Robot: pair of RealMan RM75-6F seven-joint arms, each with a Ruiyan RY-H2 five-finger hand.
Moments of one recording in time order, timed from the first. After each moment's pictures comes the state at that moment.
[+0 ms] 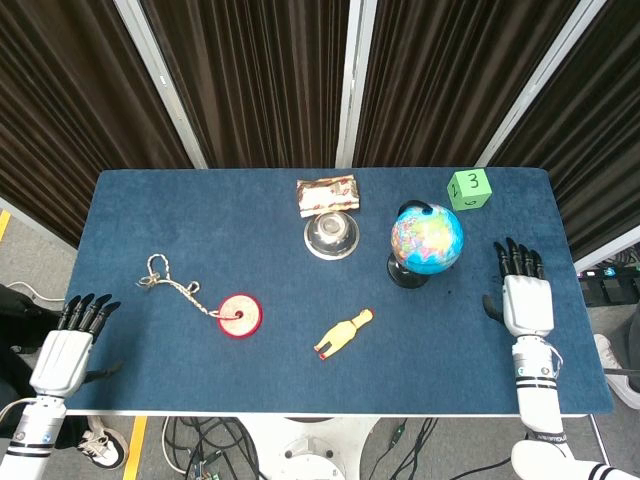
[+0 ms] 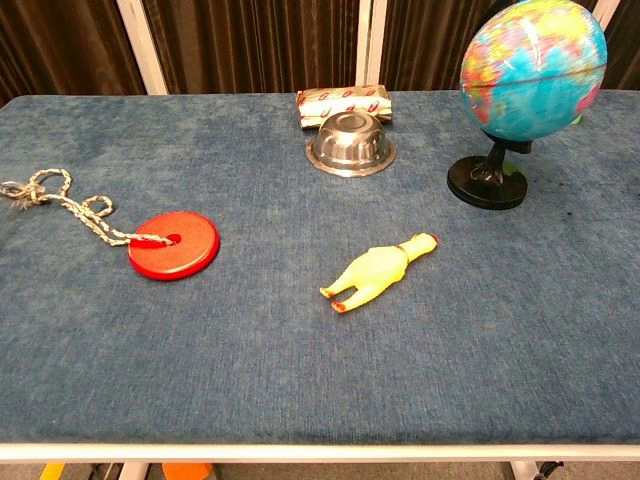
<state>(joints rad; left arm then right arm) -0.12 -1.30 0.01 -1.45 1.57 1.47 0.02 0.34 -1.41 0.24 -1.57 -1.11 1.31 -0.41</state>
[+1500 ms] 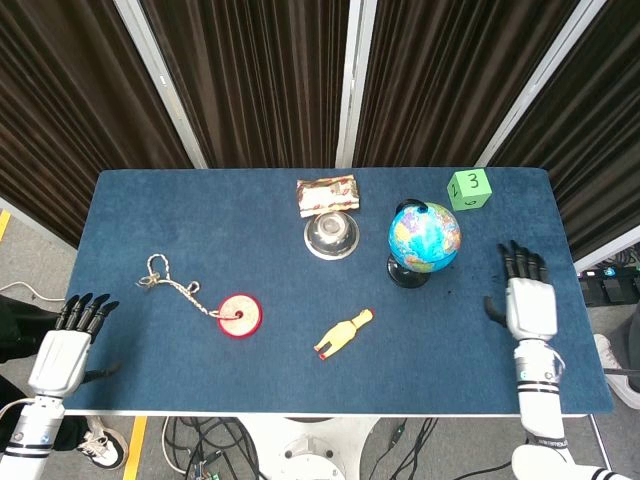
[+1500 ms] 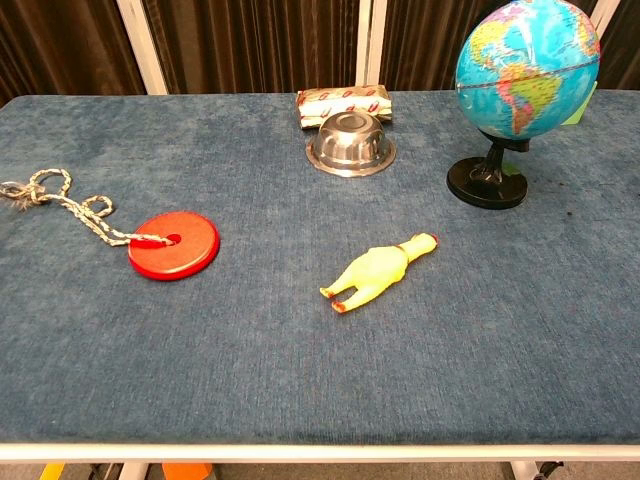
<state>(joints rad) -0.11 -1.30 0.01 -1.45 1.57 1.48 0.01 0.32 -1.40 0.25 -1.59 -1.08 1.34 -0.35</state>
